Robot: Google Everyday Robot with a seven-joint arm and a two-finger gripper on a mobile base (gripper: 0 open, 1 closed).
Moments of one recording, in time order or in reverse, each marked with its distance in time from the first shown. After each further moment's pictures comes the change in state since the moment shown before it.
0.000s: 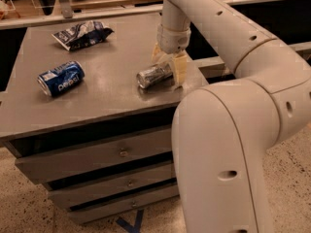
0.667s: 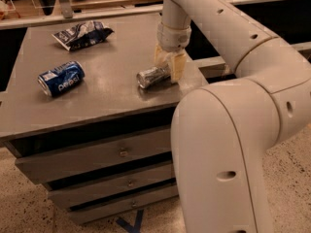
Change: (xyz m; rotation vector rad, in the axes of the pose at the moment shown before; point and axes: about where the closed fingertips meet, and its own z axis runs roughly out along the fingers) arm 0.001 0.001 -0.001 -0.002 0.002 0.003
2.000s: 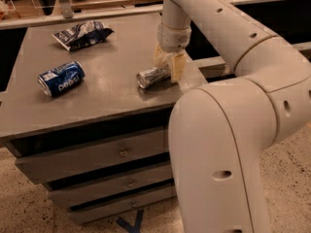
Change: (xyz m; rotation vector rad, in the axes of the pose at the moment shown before) arm 0.002 0.002 -0.004 -0.001 0.004 0.006
